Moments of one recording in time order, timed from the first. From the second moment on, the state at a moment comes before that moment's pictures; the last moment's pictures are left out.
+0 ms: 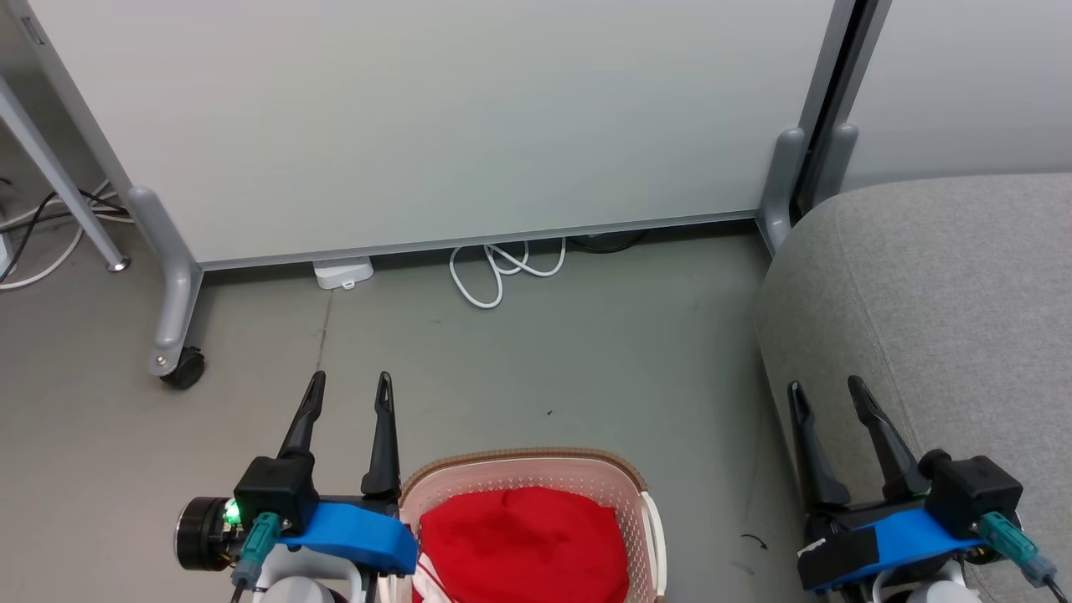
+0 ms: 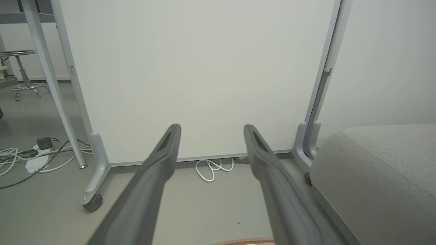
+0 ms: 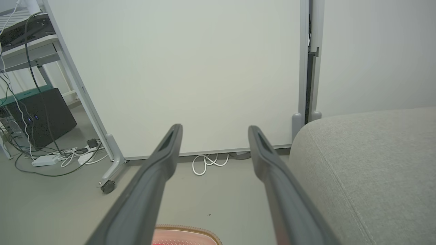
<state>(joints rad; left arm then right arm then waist) -0.12 0.05 -0.17 0.29 -0.16 0.00 -0.24 -0.07 -0.05 0.03 0.21 0.22 0.13 -0.24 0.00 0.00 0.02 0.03</state>
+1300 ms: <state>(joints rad) -0.12 0.05 -0.19 0.31 -0.09 0.01 -0.26 -0.08 -0.05 0.03 0.24 0.13 0.13 -0.26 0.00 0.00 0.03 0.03</state>
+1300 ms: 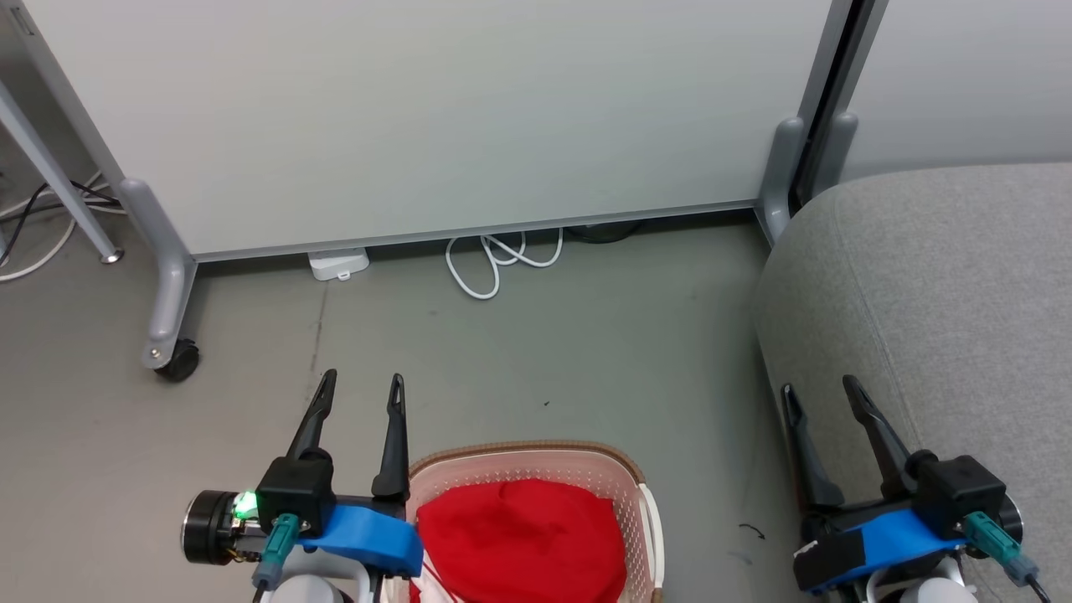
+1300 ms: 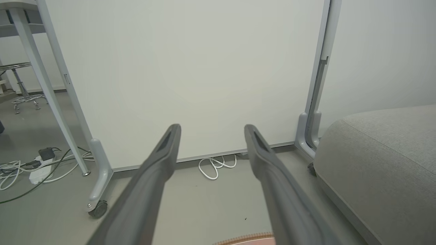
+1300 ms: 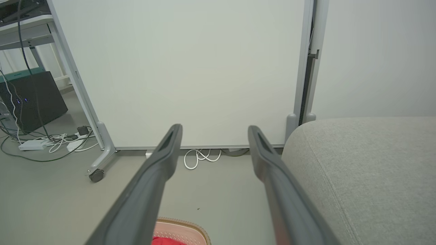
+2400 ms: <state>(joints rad) -0.70 0.16 -0.57 0.85 -0.04 -0.13 -0.26 -0.33 -0.05 0.05 0.08 0.12 0.13 -0.26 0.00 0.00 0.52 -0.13</state>
